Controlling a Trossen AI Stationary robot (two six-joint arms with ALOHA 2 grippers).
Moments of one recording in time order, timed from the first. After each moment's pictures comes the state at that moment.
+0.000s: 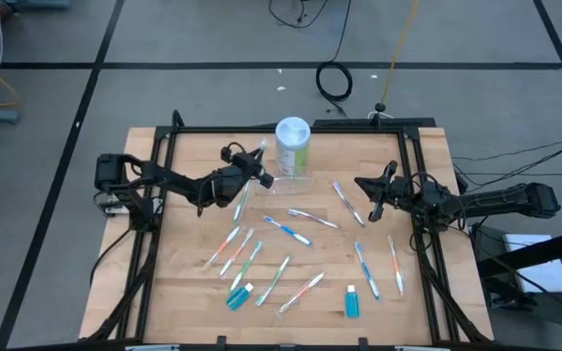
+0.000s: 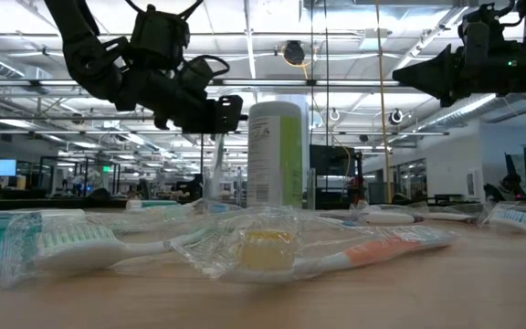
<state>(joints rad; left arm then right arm) 0.17 1.68 0.64 0.90 -0.82 -0.01 -0.02 0.51 0.02 0.67 0.34 -0.06</state>
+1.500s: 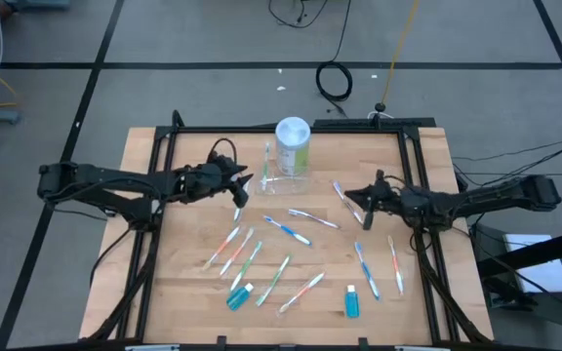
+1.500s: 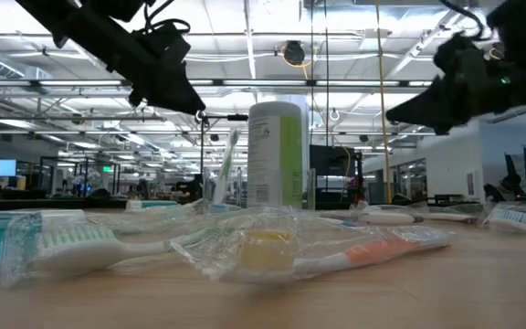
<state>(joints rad) 0.10 1.16 0.63 0.05 -0.44 -0.23 0.01 0.71 0.10 0.47 0.31 0.15</state>
